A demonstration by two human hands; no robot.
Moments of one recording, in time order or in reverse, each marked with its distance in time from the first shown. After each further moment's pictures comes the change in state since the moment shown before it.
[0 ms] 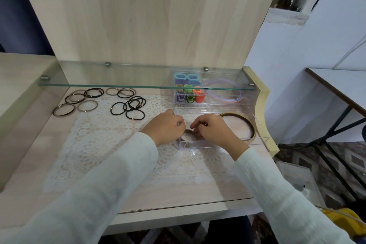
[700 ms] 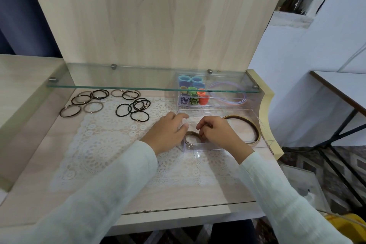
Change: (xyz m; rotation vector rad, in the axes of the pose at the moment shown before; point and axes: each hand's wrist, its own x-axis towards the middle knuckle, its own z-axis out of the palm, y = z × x) left_hand -0.008 -0.015 0.013 -0.167 0.110 0.058; right_hand -0.001 0.000 -0.001 0.015 0.021 0.043
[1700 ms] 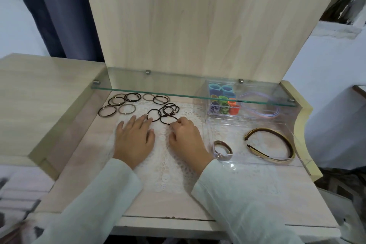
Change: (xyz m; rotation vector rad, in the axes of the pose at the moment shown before) left_hand -0.061 -0.117 -0.046 0.502 0.348 -0.354; right_hand 0.020 -0.083 0.133 -0.445 0.141 -0.449
